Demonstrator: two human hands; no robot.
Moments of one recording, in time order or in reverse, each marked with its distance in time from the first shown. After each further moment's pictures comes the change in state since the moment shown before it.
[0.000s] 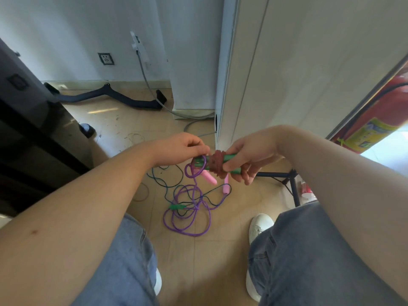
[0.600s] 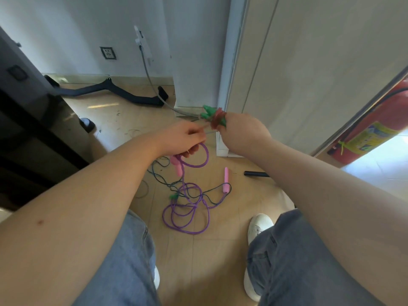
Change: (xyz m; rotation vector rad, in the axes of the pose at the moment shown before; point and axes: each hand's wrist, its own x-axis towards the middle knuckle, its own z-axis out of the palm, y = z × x) left_hand 0.007 -0.006 -0.008 -0.114 0.101 -0.093; right_hand 0.038 -0.031 0.019 -0.614 1.129 0.082
